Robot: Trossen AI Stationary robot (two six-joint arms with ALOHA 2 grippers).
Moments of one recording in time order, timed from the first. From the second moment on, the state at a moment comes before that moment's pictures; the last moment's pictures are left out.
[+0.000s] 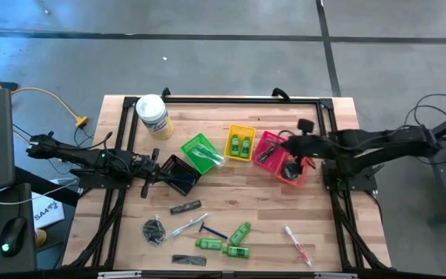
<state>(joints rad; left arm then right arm) -0.21 0.22 0.04 -0.05 -0.07 -0.10 0.08 0.92 0.83 -0.73 0.45 0.02</state>
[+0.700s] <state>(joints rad) -0.21 0.22 0.04 -0.05 -0.07 -0.10 -0.09 1.47 0.92 -0.83 0.37 -0.47</state>
